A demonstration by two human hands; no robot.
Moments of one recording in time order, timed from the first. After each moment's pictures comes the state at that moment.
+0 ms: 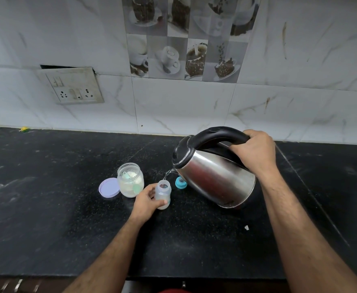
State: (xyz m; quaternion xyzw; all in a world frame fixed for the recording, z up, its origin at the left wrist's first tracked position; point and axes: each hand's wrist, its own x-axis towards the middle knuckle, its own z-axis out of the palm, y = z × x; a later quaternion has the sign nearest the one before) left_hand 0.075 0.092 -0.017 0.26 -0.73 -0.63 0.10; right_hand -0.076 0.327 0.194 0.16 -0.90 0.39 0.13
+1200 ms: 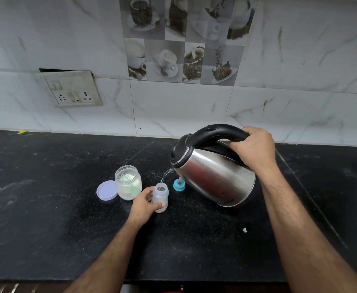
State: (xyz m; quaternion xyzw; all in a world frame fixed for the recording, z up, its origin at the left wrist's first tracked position) left_hand 0.077 0.097 -0.012 0.26 -0.72 -0.63 0.10; right_hand -0.077 0.329 0.209 0.17 -0.89 0.40 0.13
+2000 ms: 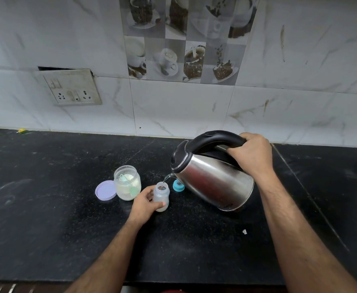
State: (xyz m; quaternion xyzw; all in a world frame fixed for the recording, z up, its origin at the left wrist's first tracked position) left_hand 0.072 0.102 -0.007 0.26 -0.72 -0.64 0.12; right_hand -0.084 0.328 0.191 0.17 -0.90 0.38 0.13
